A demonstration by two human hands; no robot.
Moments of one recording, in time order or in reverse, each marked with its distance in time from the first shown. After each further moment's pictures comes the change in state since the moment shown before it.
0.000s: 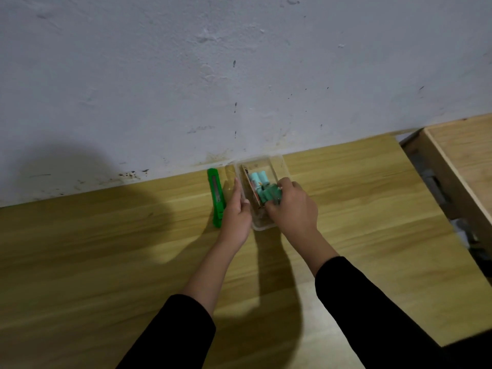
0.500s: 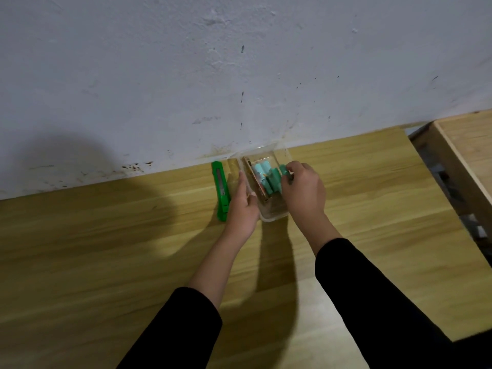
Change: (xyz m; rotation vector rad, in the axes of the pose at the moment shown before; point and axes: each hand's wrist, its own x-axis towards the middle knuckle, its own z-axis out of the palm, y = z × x) left_hand -0.003 0.001 -0.002 0.046 -0.021 0.011; right_hand 0.020 0.003 0.008 0.101 0.235 -0.026
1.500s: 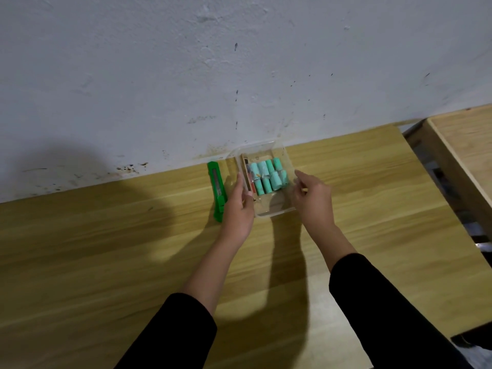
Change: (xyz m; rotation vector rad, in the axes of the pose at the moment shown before) left_hand -0.001 -0.009 -0.003 0.033 0.033 0.053; right_hand -0.016 0.029 -0.004 0.259 -0.042 0.067
